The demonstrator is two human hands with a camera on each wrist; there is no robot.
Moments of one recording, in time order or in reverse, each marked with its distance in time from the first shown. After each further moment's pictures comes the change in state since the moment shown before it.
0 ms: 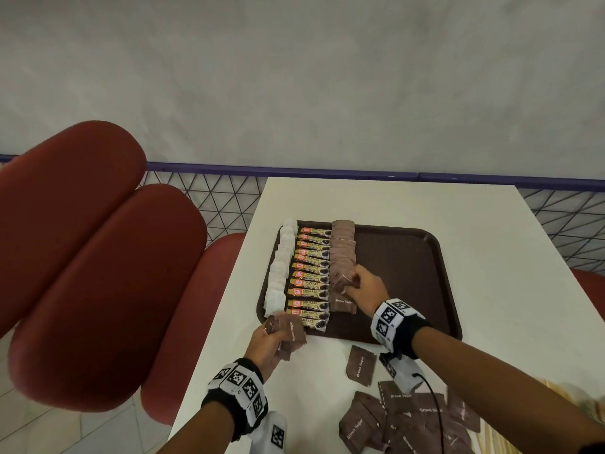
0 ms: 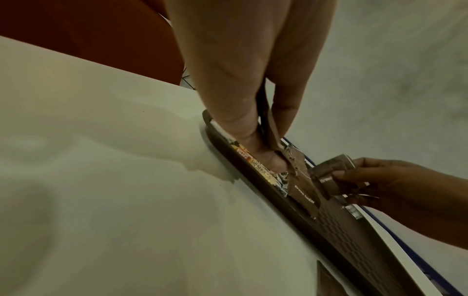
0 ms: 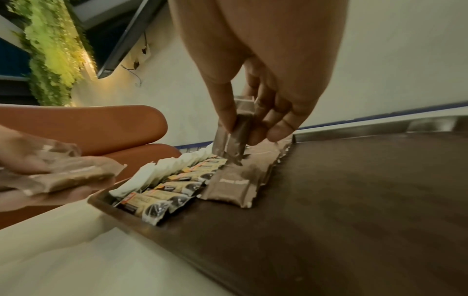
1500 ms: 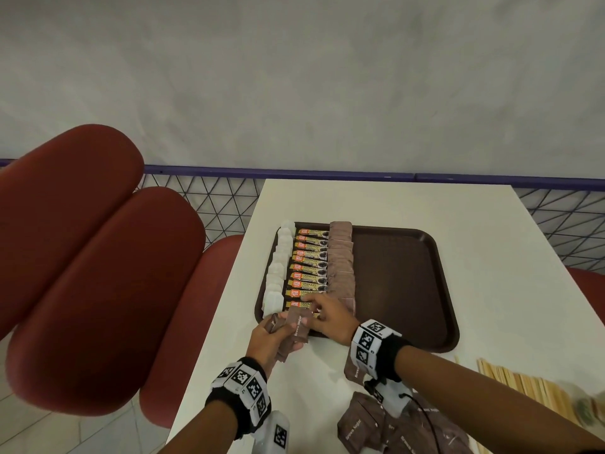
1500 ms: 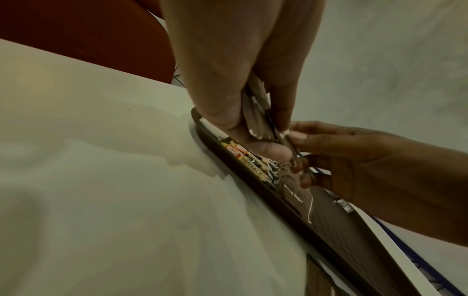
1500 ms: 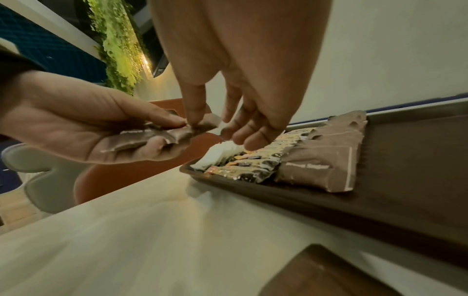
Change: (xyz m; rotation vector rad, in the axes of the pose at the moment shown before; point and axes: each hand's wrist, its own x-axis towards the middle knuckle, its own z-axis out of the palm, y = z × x) left_hand 0.002 0.001 0.009 -0.076 0.046 0.072; right_hand -0.023 -0.007 0.053 0.065 -0.314 -0.259
